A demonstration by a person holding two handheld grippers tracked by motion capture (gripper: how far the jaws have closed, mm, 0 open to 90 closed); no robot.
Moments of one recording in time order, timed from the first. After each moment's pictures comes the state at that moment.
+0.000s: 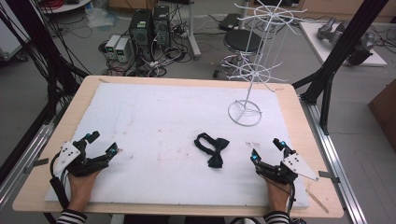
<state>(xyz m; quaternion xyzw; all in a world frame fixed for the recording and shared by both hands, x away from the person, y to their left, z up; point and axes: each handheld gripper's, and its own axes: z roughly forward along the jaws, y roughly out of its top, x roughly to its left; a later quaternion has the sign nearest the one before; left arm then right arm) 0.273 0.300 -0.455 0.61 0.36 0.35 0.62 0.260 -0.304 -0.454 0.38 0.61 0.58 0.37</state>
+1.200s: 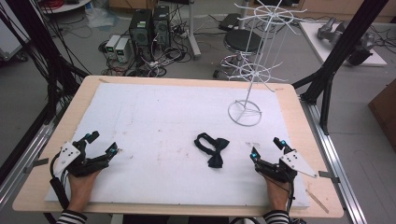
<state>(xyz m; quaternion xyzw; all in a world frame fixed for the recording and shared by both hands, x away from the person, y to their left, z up) 0.272 0.299 -0.455 0.61 0.36 0.35 0.62 0.262 -0.300 -0.447 0.40 0.62 0.56 0.38</state>
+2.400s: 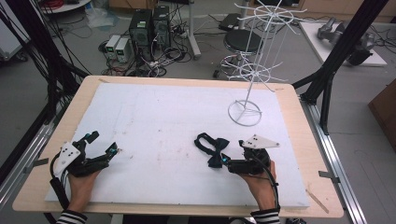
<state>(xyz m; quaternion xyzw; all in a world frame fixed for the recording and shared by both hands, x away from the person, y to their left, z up) 0.272 0.299 -0.455 0.60 0.36 0.35 0.62 0.279 -0.217 -0.402 0.40 0.78 0.44 0.19</state>
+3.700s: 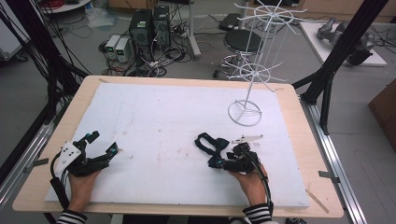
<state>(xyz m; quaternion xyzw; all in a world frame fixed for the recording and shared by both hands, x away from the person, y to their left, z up) 0.273 0.298 -0.455 0.61 0.36 0.35 0.62 0.299 -0.200 -0.426 0.47 0.81 0.35 0.07</state>
